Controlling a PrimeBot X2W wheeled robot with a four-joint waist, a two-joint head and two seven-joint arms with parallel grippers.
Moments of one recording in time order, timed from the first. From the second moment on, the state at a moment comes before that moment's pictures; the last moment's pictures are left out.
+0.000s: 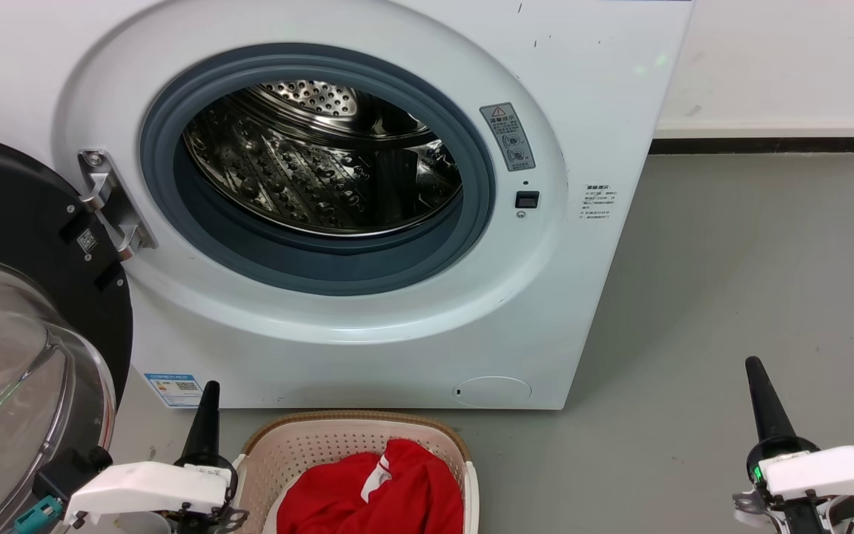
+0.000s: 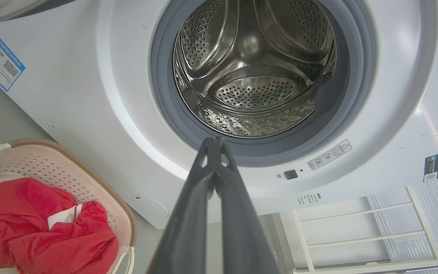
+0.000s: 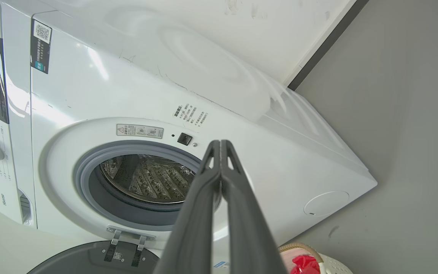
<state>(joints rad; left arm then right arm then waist) -0.04 0.05 0.08 0.22 -1.10 -0.10 0.00 -0.03 -0.05 -0.10 0.18 1.08 0.13 -0.01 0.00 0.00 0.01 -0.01</state>
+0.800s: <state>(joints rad) -0.07 0.05 0.10 0.23 -1.35 -0.11 0.05 -0.06 -0.05 -0.10 0.21 1.33 0.13 0.05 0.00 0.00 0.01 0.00</state>
